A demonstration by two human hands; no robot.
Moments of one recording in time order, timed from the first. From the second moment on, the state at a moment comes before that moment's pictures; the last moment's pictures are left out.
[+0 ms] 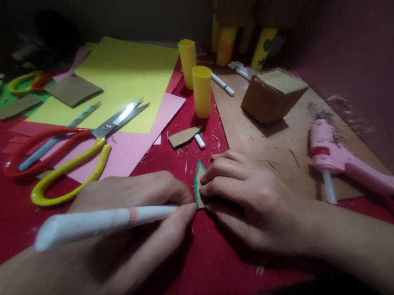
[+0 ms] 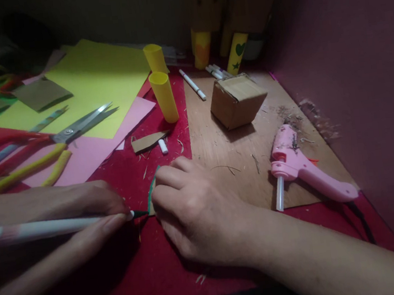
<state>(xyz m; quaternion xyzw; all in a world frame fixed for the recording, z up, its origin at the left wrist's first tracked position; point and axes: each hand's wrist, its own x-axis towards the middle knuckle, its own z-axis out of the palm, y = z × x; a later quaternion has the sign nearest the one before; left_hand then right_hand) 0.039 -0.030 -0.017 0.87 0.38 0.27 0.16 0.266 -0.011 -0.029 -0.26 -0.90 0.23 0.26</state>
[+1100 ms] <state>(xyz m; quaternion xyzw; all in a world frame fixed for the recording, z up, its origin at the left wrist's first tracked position) 0.046 -0.035 -0.006 0.84 0.45 0.25 0.17 0.265 -0.012 -0.029 -0.26 -0.90 0.23 0.26</state>
